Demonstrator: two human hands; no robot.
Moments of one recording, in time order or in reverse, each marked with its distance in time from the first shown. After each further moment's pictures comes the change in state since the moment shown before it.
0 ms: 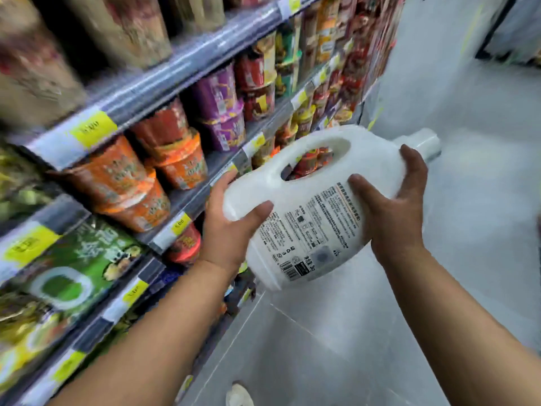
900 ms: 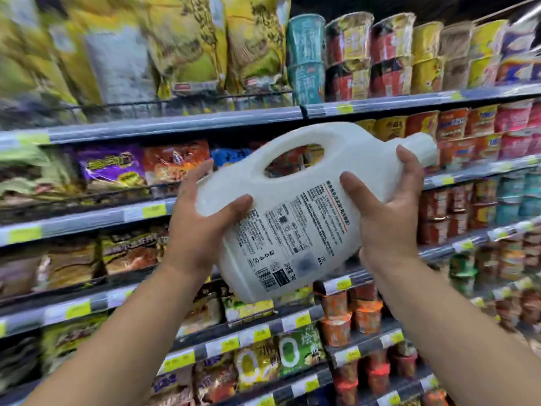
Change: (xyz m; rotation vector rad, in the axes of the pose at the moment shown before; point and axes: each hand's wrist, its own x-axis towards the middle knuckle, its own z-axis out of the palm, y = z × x) left_hand -0.300 0.474 -0.130 0.276 0.567 0.798; right_hand -0.188 -0.447 0.072 0.847 -0.596 -0.337
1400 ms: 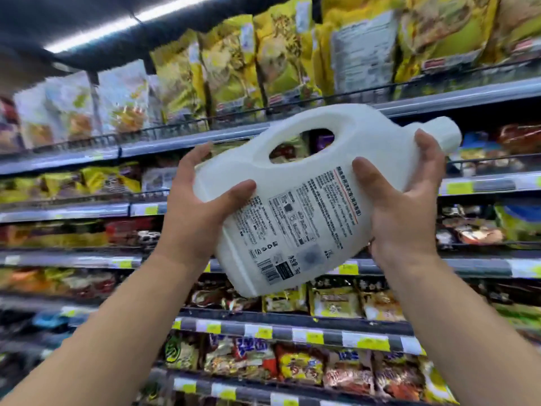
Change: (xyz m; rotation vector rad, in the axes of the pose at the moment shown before) left_hand -0.048 0.149 -0.351 0.380 0.352 0.071; right_hand -0.196 -0.003 0.318 0.449 -0.290 0.191
